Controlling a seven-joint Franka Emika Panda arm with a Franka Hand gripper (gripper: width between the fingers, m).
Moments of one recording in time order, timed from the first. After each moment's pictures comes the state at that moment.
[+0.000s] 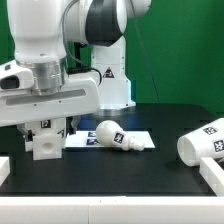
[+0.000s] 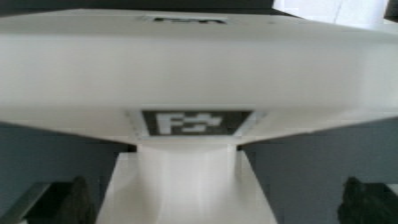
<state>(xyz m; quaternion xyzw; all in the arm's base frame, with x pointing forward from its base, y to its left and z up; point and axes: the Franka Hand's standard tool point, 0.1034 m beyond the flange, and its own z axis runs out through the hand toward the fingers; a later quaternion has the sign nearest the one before) 0.439 -0.142 0.042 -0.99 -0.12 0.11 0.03</state>
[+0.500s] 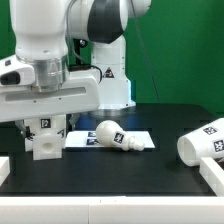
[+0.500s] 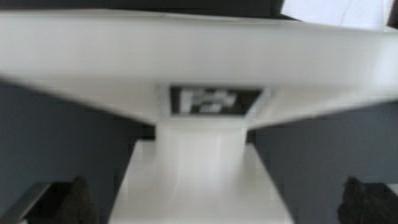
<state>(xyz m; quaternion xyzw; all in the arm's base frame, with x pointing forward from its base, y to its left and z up) 0.456 -0.142 0.056 -0.98 -0.13 0.12 -0.02</state>
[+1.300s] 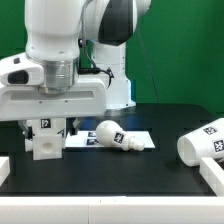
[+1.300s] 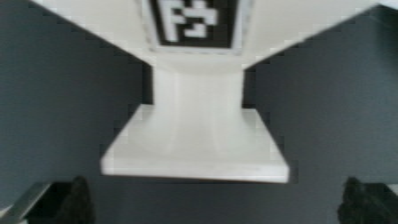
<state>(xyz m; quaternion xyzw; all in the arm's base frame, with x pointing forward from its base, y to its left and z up) 0.465 -0.141 0.054 -0.98 -0.13 0.14 -0.03</state>
